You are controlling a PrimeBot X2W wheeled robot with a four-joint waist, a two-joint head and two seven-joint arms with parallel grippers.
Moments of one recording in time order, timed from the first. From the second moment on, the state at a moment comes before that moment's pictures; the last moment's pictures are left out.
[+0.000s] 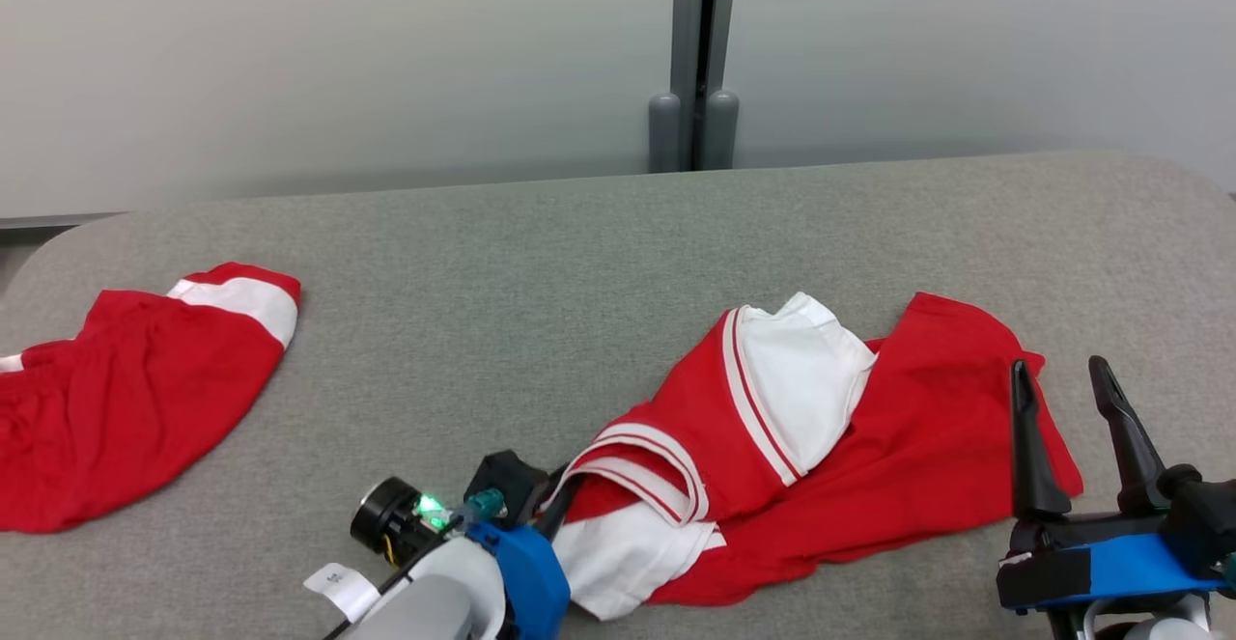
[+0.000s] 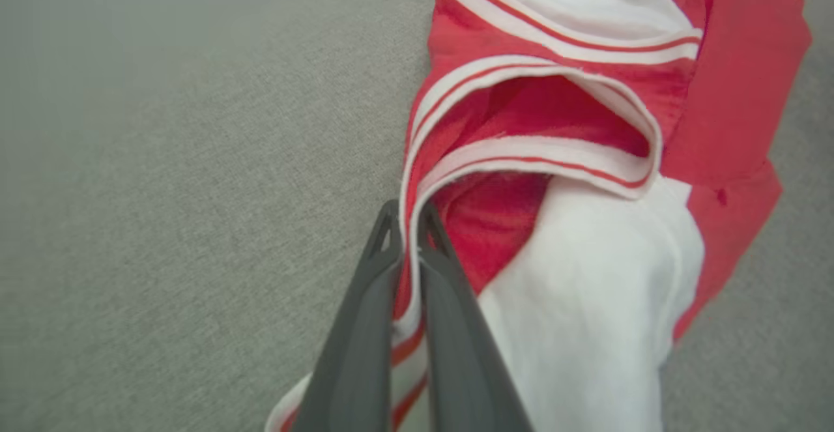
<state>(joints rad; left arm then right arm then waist) -0.48 0.15 -0.93 0.89 -0.49 -0.13 -0.15 -0.04 -0.05 -0.11 0.09 0.11 0.13 -0.26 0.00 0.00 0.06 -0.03</state>
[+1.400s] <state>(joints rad) -0.47 0.36 -0.76 0.29 -0.52 0.07 -0.21 -0.08 -0.05 -0.14 0.07 0.12 0.13 -0.26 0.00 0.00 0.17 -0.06</state>
